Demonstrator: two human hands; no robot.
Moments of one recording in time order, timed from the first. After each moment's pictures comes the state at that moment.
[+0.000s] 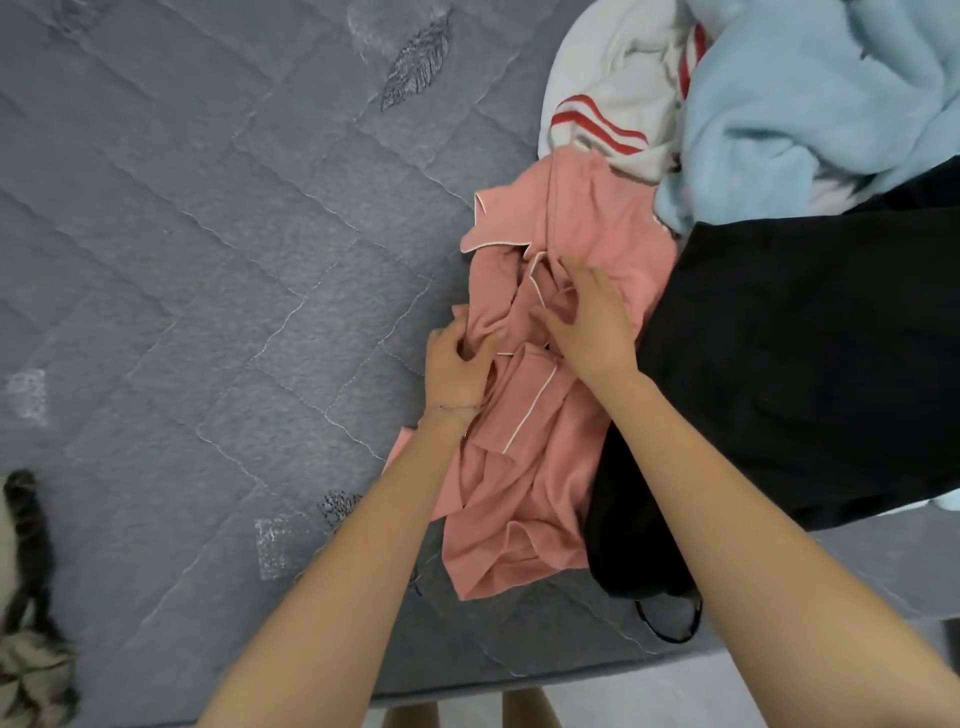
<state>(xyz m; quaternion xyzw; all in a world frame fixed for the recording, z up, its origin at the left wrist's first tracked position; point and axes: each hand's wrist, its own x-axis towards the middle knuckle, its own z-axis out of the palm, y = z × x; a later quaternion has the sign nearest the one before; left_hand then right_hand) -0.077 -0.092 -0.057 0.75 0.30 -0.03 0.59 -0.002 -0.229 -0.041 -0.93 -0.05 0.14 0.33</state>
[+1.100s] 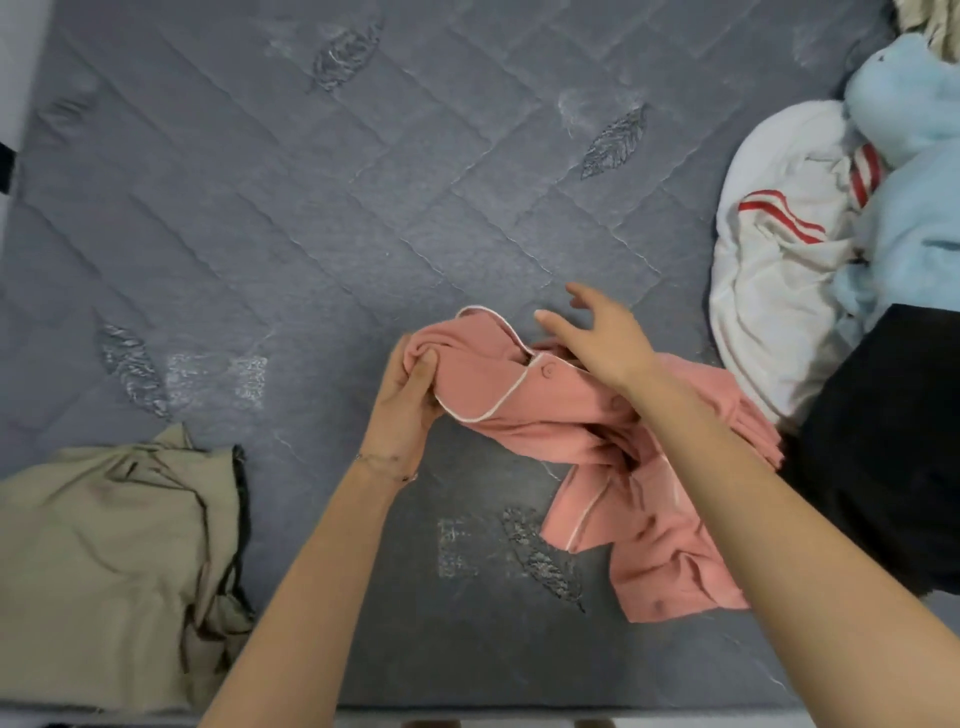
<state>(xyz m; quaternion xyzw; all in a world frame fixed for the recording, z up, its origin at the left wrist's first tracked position) -0.185 0.151 0.032 0.49 0.28 0.07 0.82 -0.041 -0.016 0.030 -0.91 -0.07 0.27 0.32</state>
